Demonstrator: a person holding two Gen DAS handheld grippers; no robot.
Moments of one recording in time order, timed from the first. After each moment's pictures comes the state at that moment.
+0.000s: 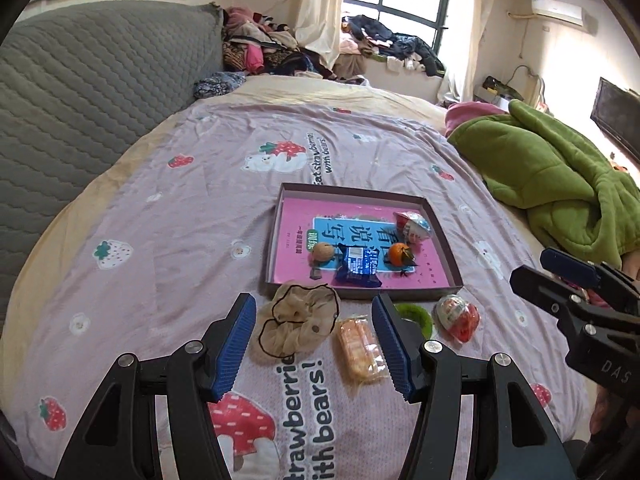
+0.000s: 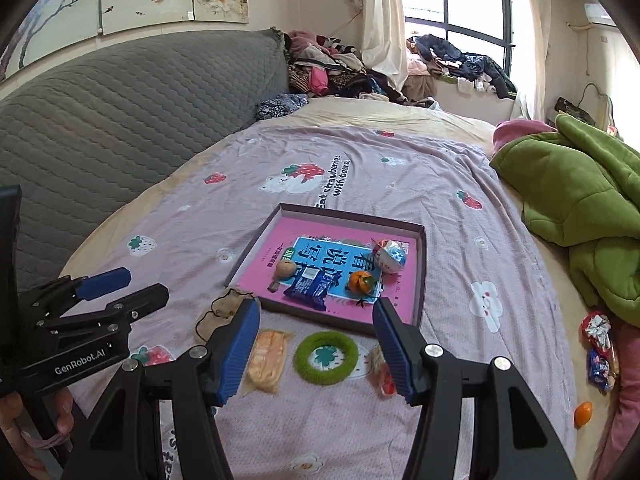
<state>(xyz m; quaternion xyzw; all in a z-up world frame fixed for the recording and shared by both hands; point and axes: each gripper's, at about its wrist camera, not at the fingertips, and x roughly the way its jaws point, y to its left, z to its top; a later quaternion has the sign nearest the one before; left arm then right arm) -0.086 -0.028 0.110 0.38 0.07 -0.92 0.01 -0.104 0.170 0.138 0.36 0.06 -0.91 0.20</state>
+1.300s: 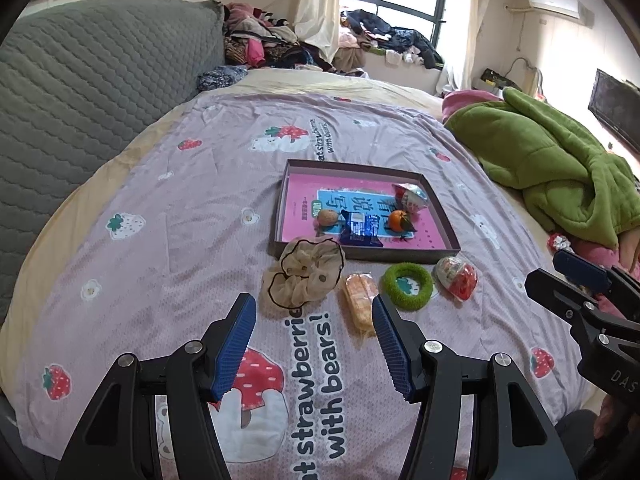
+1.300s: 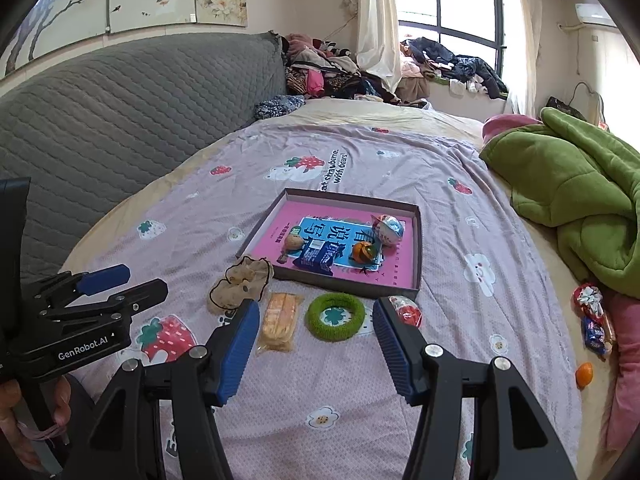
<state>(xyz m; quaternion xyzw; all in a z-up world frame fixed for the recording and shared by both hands) -0.037 -0.028 0.093 0.39 0.06 -0.92 0.00 -0.041 0.177 0.126 0.35 0.06 -0.91 0.19</state>
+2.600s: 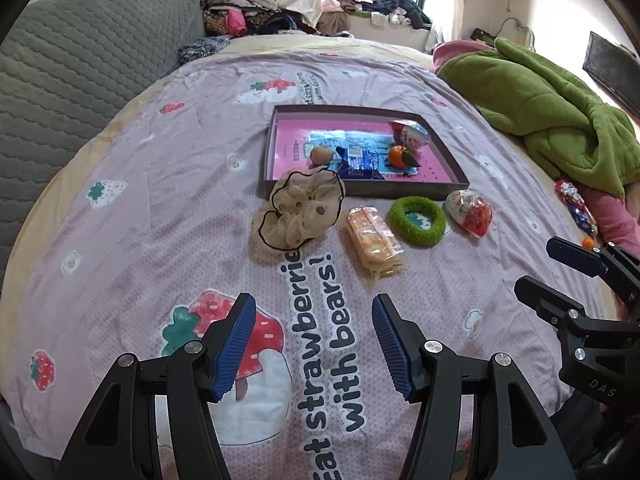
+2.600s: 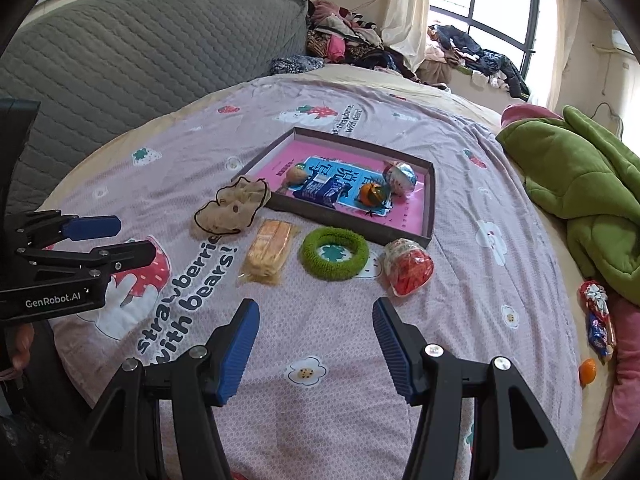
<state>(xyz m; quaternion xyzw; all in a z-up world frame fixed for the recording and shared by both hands) -0.033 -0.022 0.035 0.45 0.03 -0.89 -0.02 -0.032 0.176 0.052 0.39 0.14 -0.89 0.21</state>
